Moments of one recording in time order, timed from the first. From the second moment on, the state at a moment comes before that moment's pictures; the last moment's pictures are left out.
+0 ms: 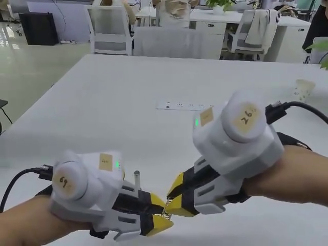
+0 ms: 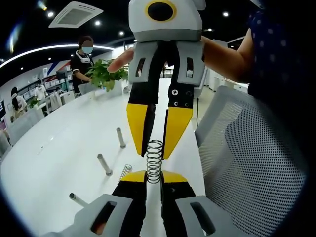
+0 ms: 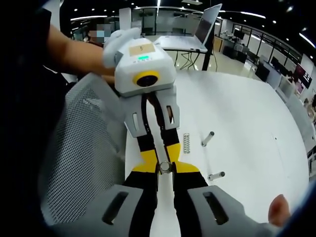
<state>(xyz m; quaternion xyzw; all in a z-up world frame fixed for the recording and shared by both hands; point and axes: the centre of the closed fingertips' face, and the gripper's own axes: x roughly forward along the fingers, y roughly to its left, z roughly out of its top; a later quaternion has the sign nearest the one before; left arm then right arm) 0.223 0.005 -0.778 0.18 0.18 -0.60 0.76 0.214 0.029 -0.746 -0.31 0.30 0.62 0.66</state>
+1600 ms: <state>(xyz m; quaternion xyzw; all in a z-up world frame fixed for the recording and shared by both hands) 0.223 0.002 -0.777 0.17 0.17 -0.60 0.77 0.213 0.024 -0.768 -0.37 0.35 0.62 0.60</state>
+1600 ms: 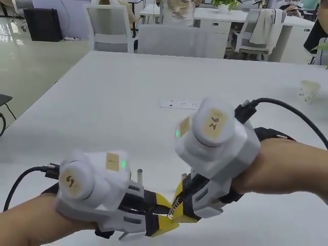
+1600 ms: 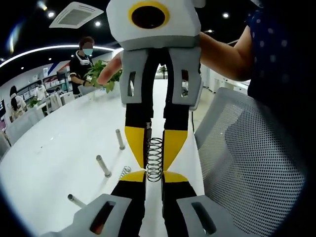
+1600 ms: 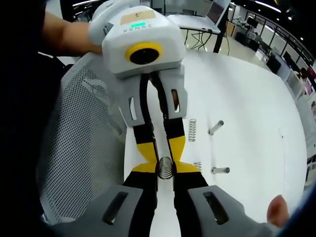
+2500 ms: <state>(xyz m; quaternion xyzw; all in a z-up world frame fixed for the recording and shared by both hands) 0.238 0.056 -0.780 0.12 0.21 -0.53 0.81 0.232 -0.011 -0.762 -0.37 0.37 0.59 0.62</state>
